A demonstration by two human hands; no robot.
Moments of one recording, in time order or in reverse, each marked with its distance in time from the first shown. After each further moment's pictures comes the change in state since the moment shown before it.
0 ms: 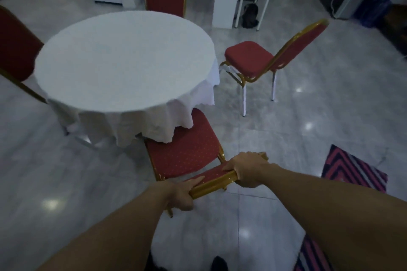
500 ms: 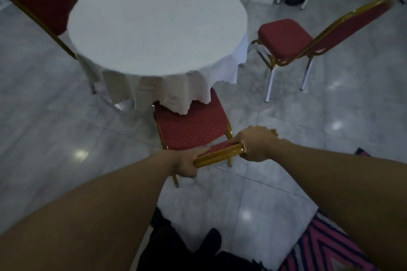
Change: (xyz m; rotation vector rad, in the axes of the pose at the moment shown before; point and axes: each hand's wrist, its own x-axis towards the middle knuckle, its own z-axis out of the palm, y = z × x) left_hand -0.019 0.011 0.014 0.006 0.149 0.101; right_hand 0.021 0.011 -0.009 -0.064 0.014 -0.119
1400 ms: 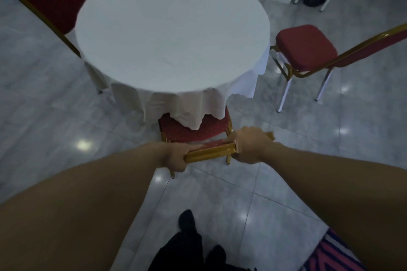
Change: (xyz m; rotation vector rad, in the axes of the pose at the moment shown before) left_hand 0.017 -0.051 -0.144 0.099 0.036 -0.043; right_hand 0.137 -0.008 -0.057 -0.052 0.044 -0.026
